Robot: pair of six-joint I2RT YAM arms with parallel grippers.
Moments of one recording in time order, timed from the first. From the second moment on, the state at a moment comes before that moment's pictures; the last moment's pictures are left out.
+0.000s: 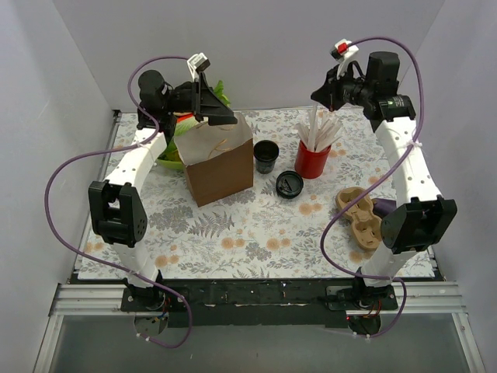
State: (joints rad) left arm -0.19 1.80 1.62 0.52 1.43 -1.34; right arm 0.14 1.69 1.85 -0.52 -0.68 -0.19
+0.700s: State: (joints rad) left arm 0.06 1.84 1.91 0.08 1.26 -0.86; right arm 0.44 1.69 2.27 -0.39 -0.72 -0.09
